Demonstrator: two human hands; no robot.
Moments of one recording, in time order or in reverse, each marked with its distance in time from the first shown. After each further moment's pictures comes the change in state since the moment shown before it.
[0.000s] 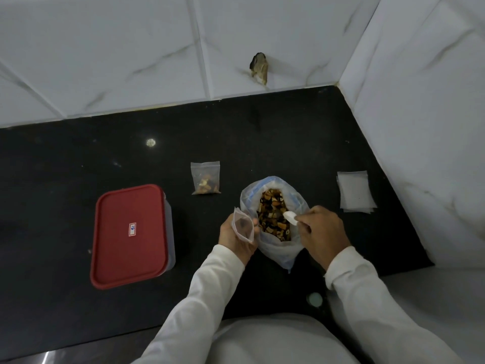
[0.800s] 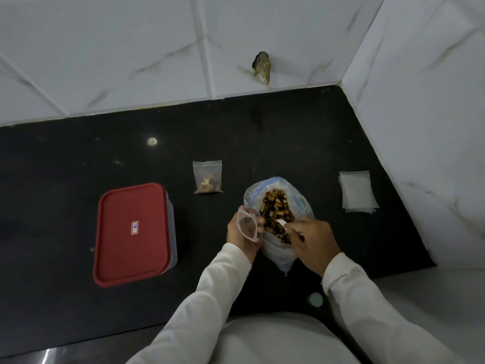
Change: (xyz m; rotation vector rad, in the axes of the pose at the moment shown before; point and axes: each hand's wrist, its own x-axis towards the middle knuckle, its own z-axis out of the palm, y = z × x) left_hand 0.004 -0.009 0.009 -0.008 0.017 0.050; right_hand -0.007 0.004 0.030 0.249 0.053 -0.177
